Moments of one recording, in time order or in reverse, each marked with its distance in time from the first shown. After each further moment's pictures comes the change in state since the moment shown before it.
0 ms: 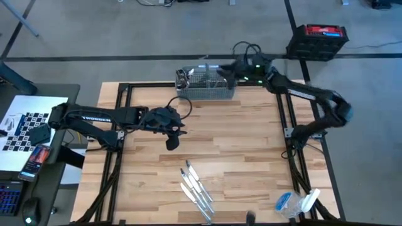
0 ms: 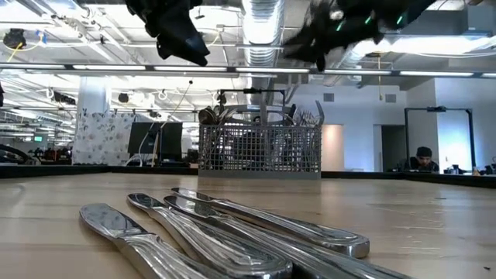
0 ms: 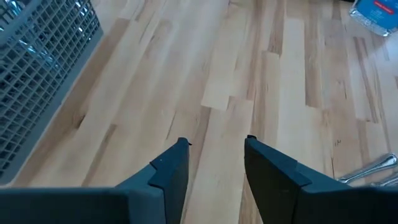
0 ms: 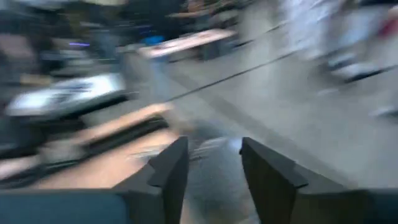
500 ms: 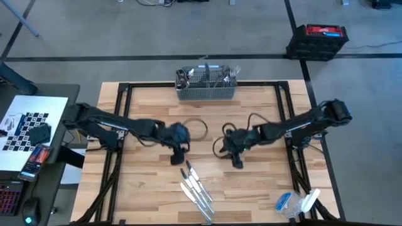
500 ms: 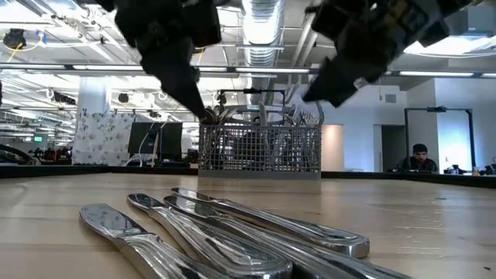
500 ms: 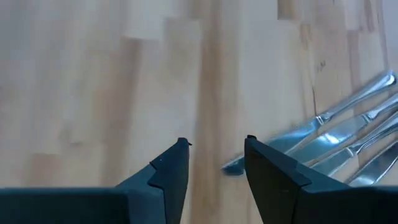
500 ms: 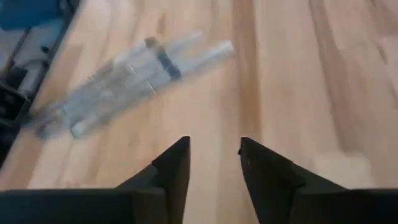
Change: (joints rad) left arm -0.156 0.309 -0.001 0.062 0.080 -0.047; right arm 0.803 0.136 -0.303 0.050 0.356 0.026
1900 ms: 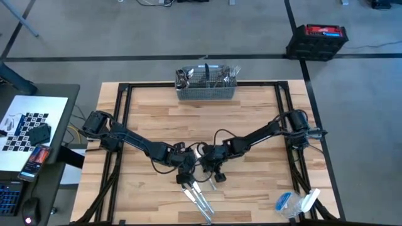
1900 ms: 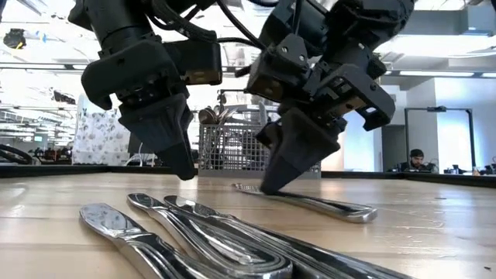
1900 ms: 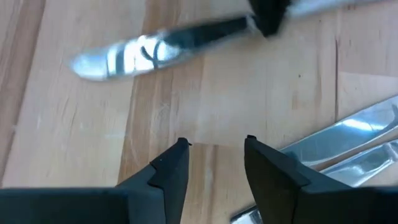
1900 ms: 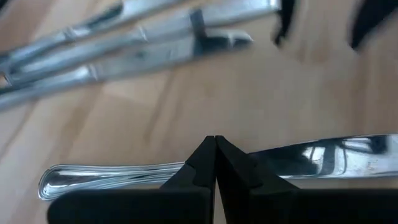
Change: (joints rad) left arm -0.158 0.222 0.000 0.095 -0.127 -0.151; right arm -0.031 0.499 0.330 -0.215 -0.136 -0.261
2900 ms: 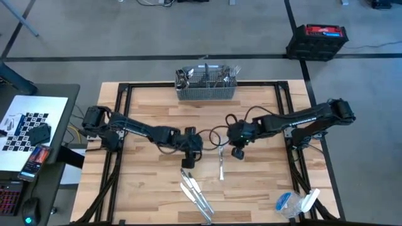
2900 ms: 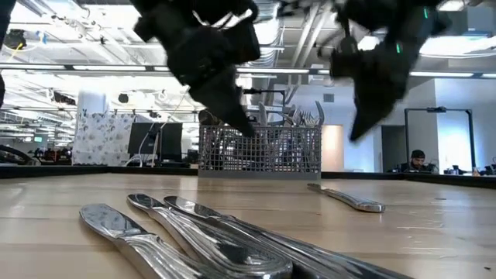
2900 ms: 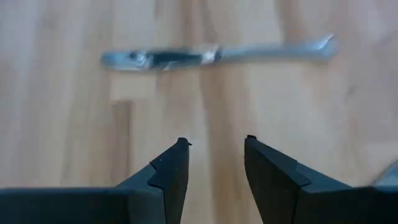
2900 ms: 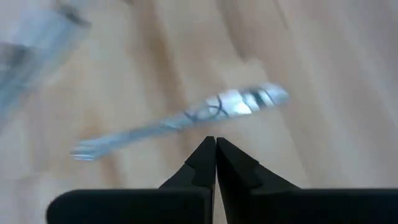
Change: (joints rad) left arm 0.252 -0.027 0.081 0.116 0.229 0.382; right arm -0.097 -0.601 -0.303 -0.352 0.298 0.499
